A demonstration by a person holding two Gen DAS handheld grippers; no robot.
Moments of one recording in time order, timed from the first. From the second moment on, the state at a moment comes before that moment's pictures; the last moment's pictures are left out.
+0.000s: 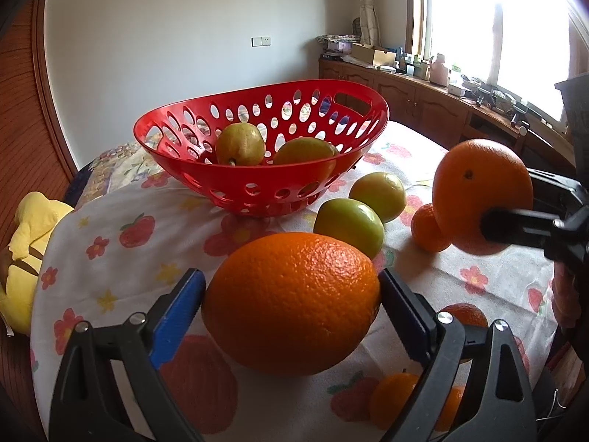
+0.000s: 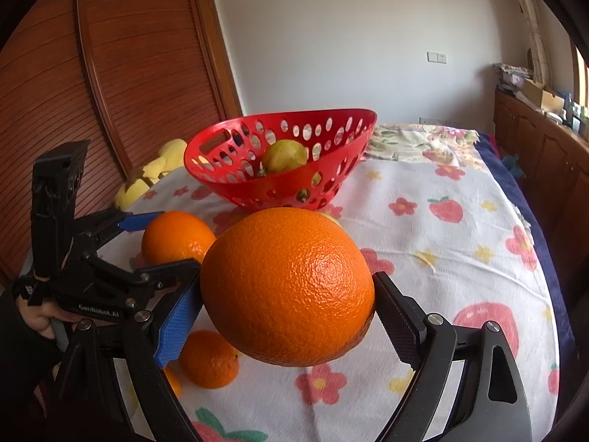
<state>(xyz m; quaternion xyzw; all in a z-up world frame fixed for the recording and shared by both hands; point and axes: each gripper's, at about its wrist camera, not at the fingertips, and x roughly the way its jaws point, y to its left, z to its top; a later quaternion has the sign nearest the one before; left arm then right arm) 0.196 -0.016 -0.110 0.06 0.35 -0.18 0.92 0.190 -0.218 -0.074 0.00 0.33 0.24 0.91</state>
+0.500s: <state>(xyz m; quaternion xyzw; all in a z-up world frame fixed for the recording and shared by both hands) 0.180 0.003 -0.060 0.01 0.30 -0.20 0.93 0.203 -0.220 -0.040 0.00 0.30 0.27 0.91</state>
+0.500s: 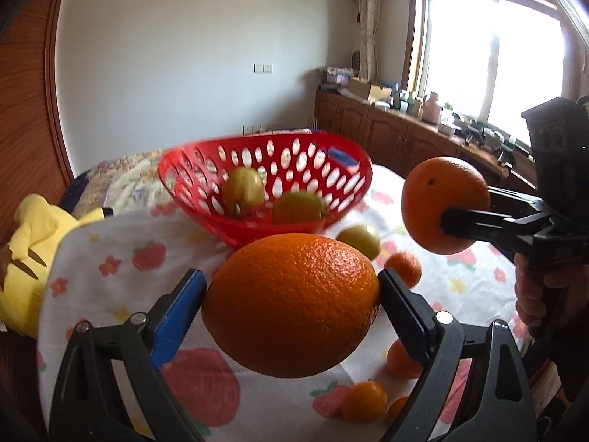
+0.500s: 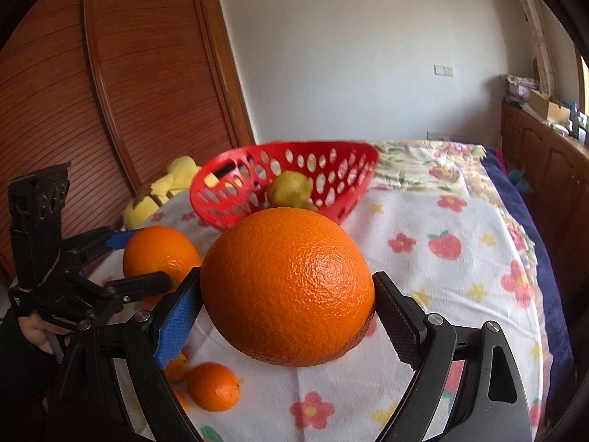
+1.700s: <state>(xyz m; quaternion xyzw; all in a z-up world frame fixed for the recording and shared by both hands) 0.285 0.016 -0.036 0.02 0.29 -0.16 0.95 0.341 -0.147 -0.049 -0.15 0.33 0.28 0.89</state>
